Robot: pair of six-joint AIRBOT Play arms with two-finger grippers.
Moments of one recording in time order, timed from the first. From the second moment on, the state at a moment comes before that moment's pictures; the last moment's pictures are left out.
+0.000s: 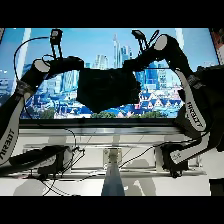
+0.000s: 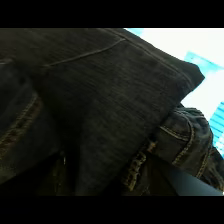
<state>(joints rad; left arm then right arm) -0.17 -1.35 1.05 0.76 -0.52 -0.87 0.29 -1.70 1.59 -1.13 1.18 1.38</state>
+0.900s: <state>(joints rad) -0.30 -1.54 1.05 0.81 -0.65 -0.84 0.23 -1.79 1.58 -1.22 1.34 1.62</state>
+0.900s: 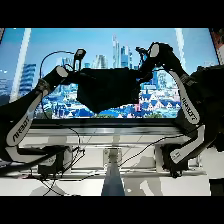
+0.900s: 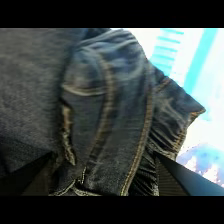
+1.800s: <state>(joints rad) -0.68 -1.40 1.05 0.80 -0.91 -0.82 0.18 -1.85 1.59 -1.25 1.31 1.48</state>
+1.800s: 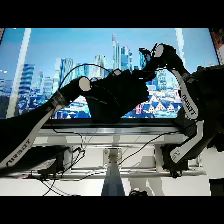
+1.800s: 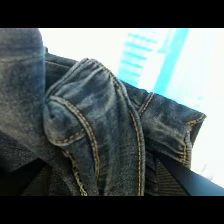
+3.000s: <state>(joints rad) -0.40 -1.21 1.05 0.83 -0.84 -0.85 0.26 -2.03 1.68 -0.78 1.40 1.22</state>
